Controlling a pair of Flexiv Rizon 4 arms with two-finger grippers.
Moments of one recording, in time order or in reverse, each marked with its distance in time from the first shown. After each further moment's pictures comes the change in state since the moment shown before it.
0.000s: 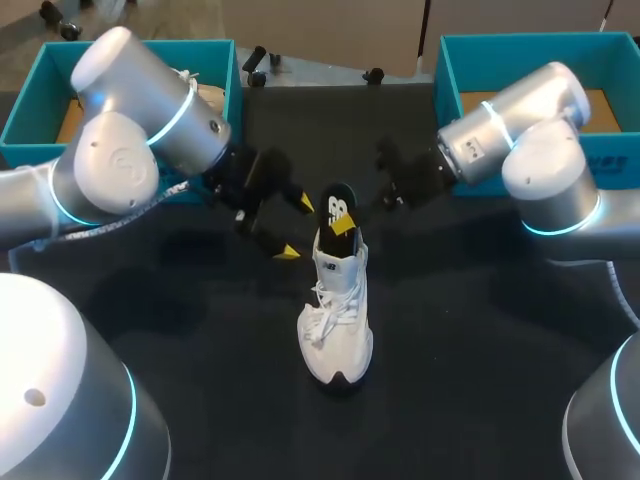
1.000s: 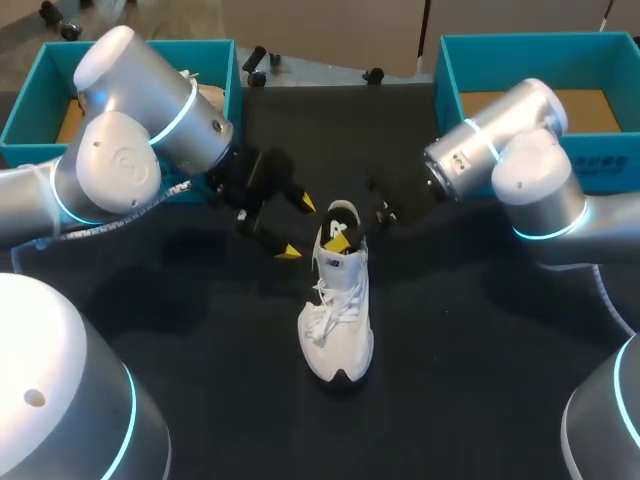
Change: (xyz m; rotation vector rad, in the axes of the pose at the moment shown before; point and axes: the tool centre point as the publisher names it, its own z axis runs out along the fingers) left arm 0.000 -0.001 0.001 -0.005 -0.002 0.001; right arm 0.006 -0.022 0.022 0.073 0.089 0.076
